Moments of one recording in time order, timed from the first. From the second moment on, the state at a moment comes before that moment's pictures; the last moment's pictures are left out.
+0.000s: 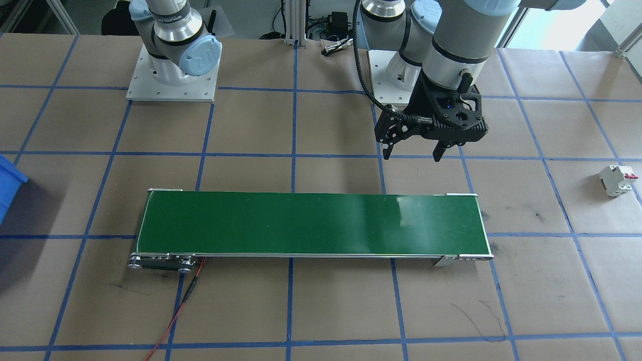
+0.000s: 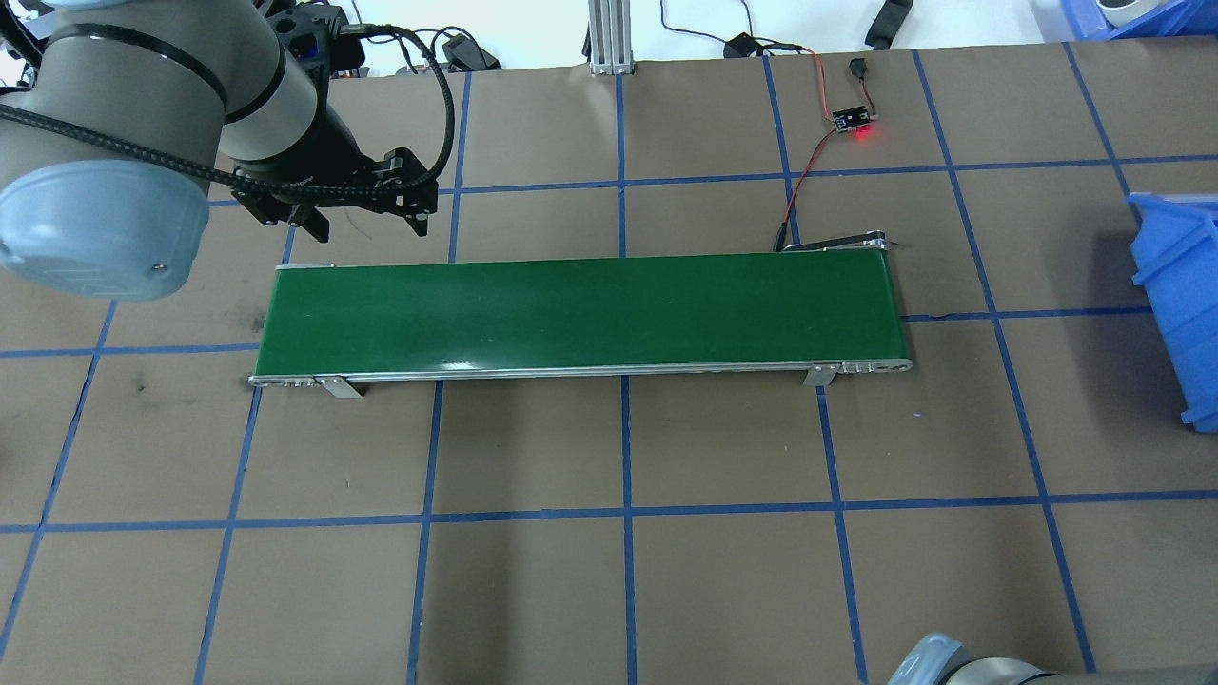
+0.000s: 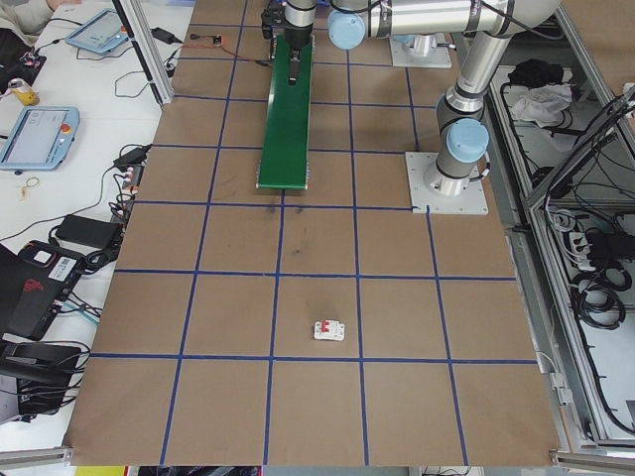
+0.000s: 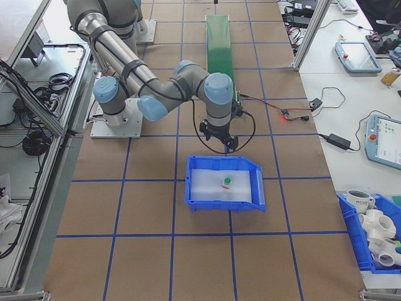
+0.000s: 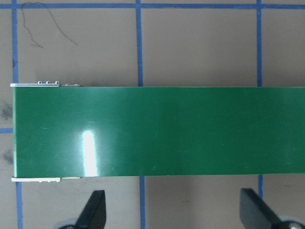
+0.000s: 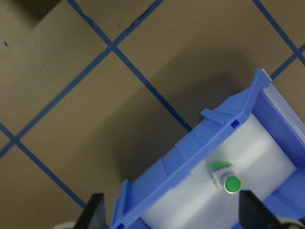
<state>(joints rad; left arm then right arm) -1.61 -1.57 -1.70 -1.31 1.54 -0.04 0.82 -1.47 1.63 -1.80 -1.52 -1.57</state>
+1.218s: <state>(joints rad) -1.57 -1.57 -1.70 -1.31 1.59 -0.04 1.62 -1.59 1.62 -1.65 -1.64 -0.15</state>
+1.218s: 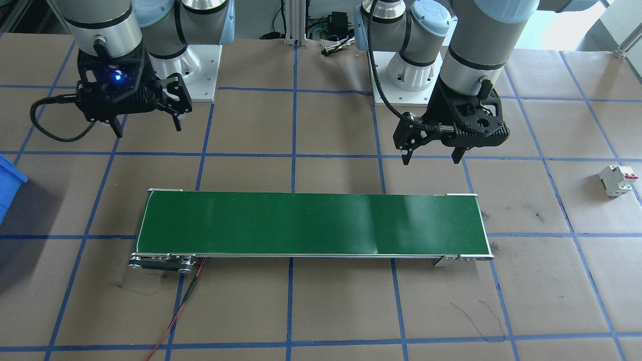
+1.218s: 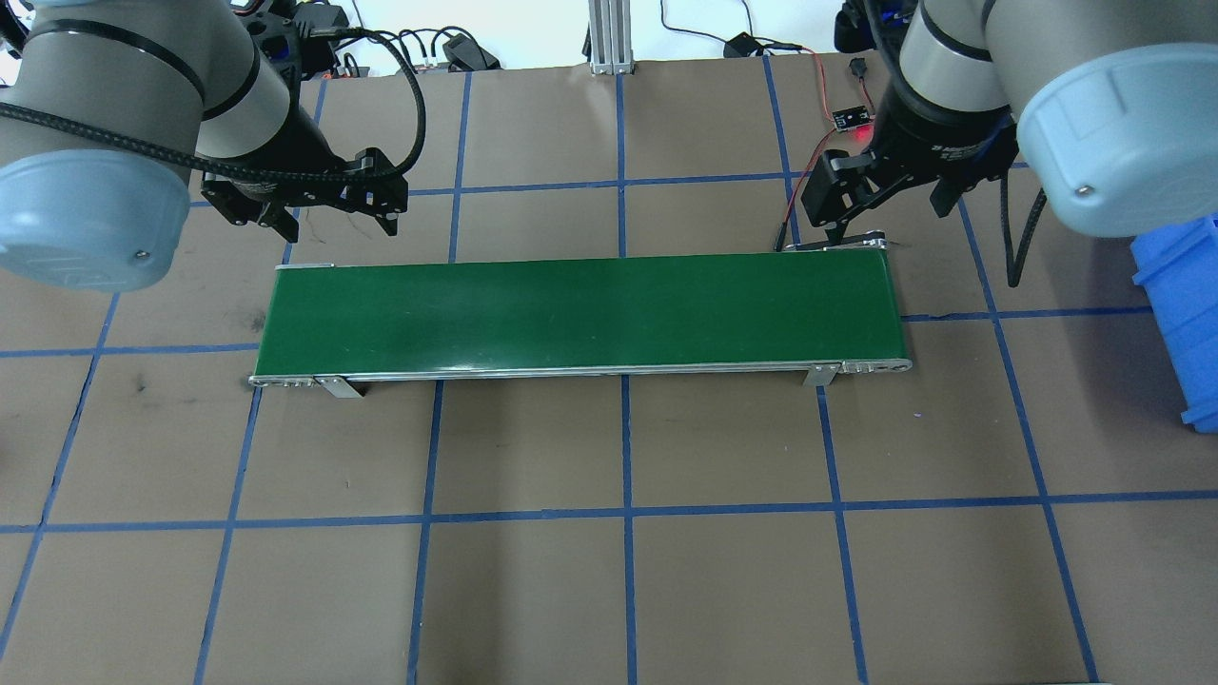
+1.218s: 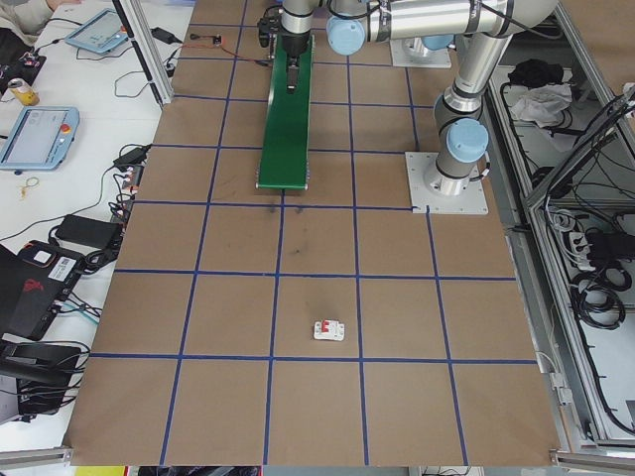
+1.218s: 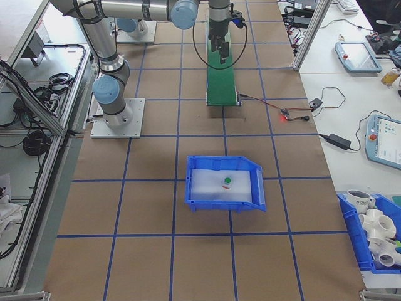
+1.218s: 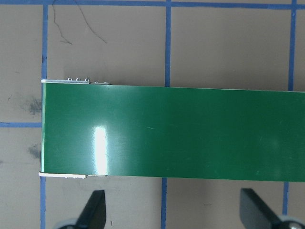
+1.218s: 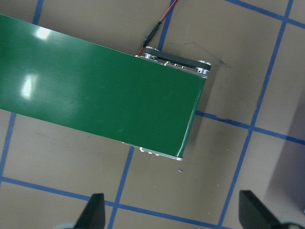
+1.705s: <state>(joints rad) -1.57 -1.57 -1.70 -1.30 1.58 -0.04 1.66 -1.58 1.62 -1.66 -1.61 -0.06</state>
